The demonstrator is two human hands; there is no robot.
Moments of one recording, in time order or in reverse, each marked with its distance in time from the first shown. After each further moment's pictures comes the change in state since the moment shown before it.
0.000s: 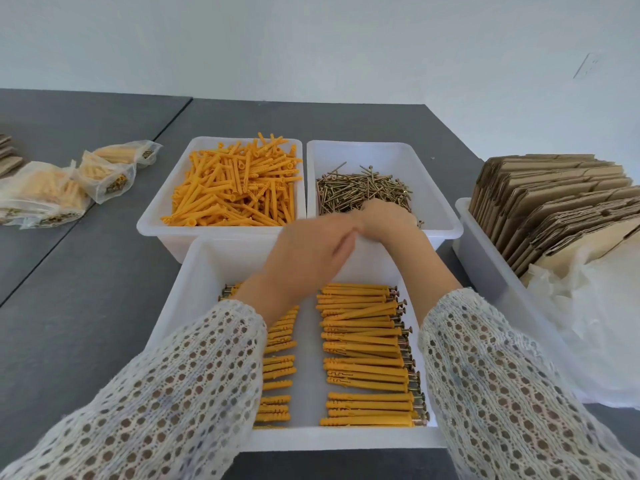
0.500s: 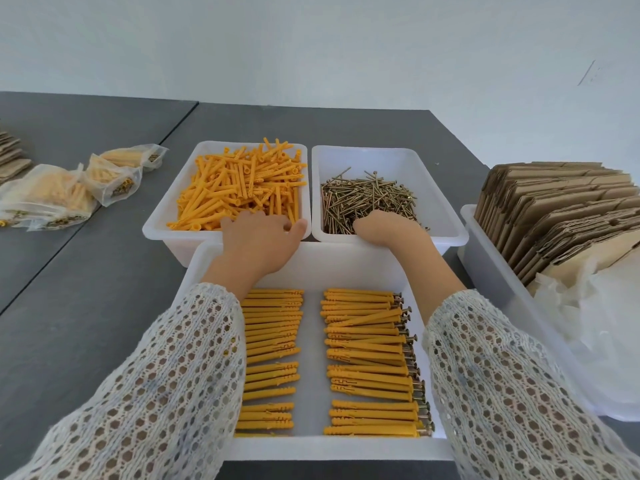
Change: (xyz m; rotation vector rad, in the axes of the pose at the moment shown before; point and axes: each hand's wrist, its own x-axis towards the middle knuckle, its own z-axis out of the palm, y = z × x) left_hand 0.004 -0.067 -0.018 0.421 -0.403 -0.664; right_hand 0.001 -0.003 -0.005 0.001 -0.192 0.056
